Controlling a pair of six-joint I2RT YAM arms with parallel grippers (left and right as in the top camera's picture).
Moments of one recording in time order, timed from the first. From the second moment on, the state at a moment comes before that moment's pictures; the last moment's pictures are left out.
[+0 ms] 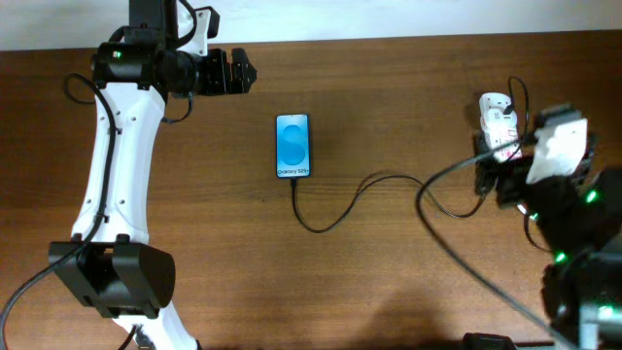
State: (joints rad) left arm -0.07 1.94 2.06 -1.08 0.37 -0.10; right arm -0.13 0.80 1.03 -0.51 -0.23 -0.24
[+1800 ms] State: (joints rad) left arm -0.07 1.94 2.06 -1.12 0.34 -0.10; right arm -0.07 0.01 0.01 -0.05 -0.26 -0.26
